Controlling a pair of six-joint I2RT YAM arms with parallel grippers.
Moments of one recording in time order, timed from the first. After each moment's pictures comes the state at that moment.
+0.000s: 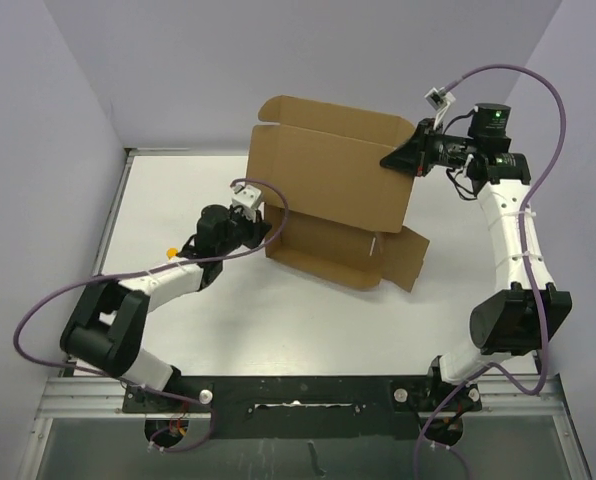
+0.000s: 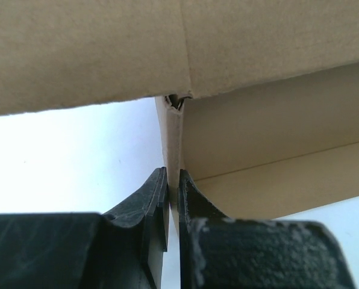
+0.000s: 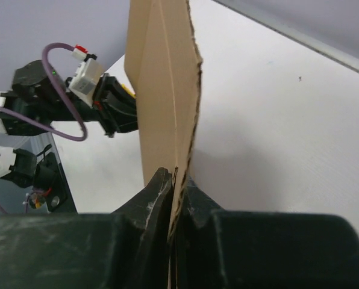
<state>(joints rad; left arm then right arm) -0.45 1.58 0.71 0.62 0.23 -0.07 -0.04 1.58 1.70 -0.62 -1.08 -0.01</state>
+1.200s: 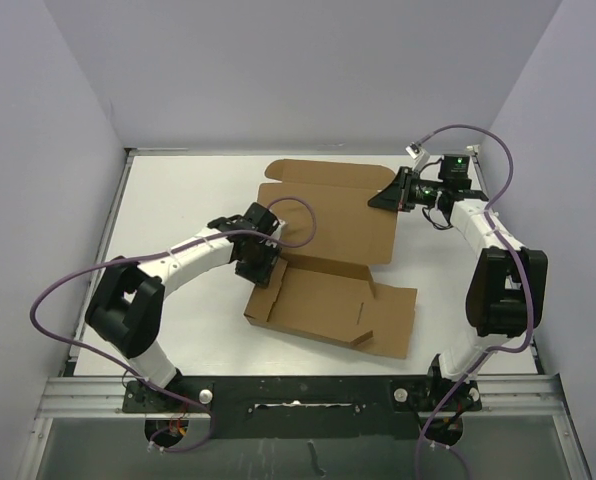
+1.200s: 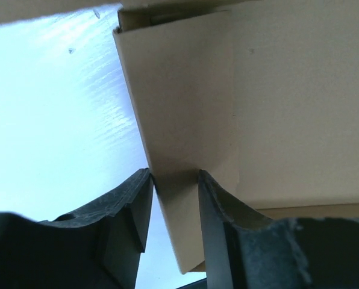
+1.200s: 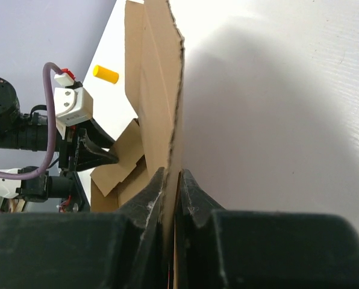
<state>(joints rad) -0.63 1.67 1.16 -0.72 0.05 -0.21 -0.05 1.71 1.27 -0.23 -1.03 0.22</state>
